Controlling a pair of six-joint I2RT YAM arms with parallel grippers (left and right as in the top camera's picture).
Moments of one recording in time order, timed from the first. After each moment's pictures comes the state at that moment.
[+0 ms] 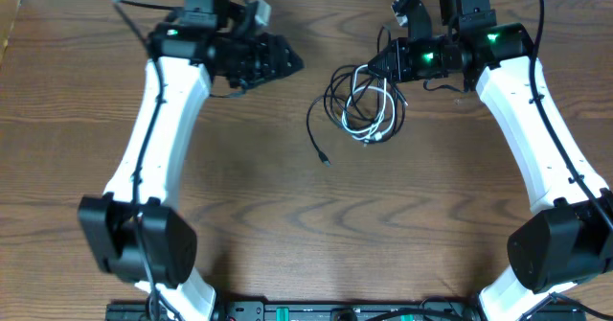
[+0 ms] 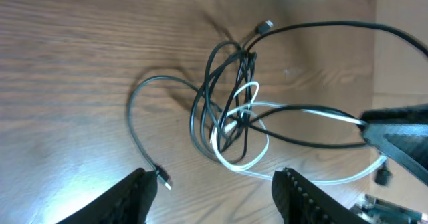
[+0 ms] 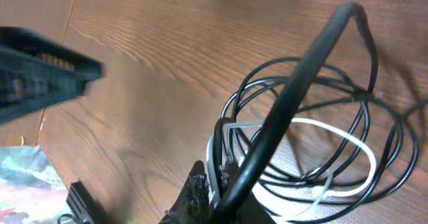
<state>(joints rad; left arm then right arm) -0.16 1.82 1.73 -0.98 0.60 -0.32 0.23 1.81 1.71 -0.88 -0.61 0.17</state>
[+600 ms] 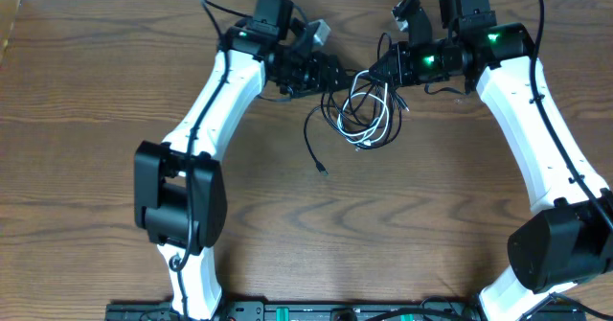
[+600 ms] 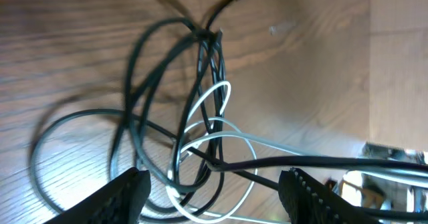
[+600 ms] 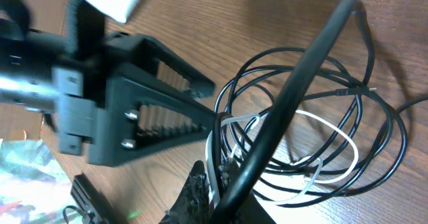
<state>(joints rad) -0.31 2.04 1.73 -0.84 0.72 -0.25 0.23 1.81 1.71 -0.92 -0.62 0.16</state>
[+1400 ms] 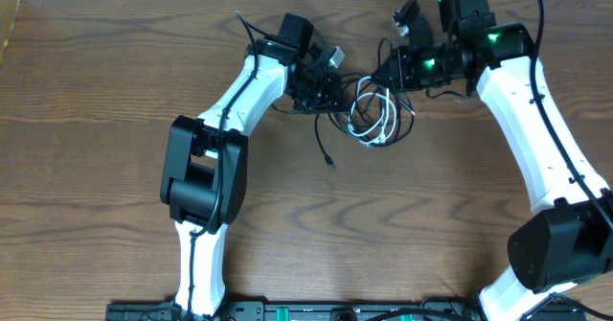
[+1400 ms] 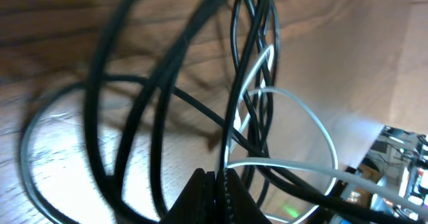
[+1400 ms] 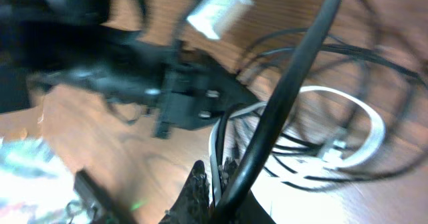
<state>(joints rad) -0.35 2.19 1.72 -0.82 0.71 -0.23 0.22 1.81 1.71 -1.00 -0.56 0.19</state>
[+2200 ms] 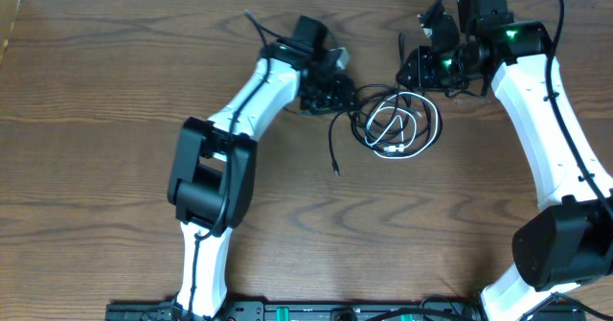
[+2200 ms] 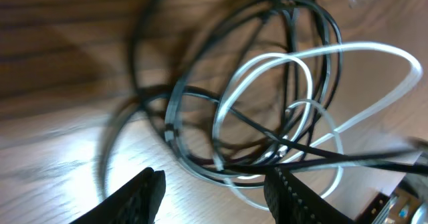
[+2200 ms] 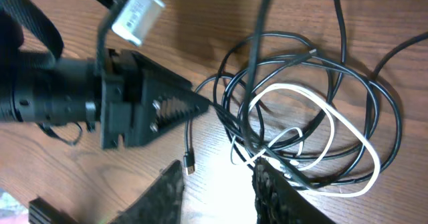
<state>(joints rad) -0.41 2.19 1.72 -0.77 0.57 -0.31 0.16 1.81 1.71 -1.04 -0.43 0.16</state>
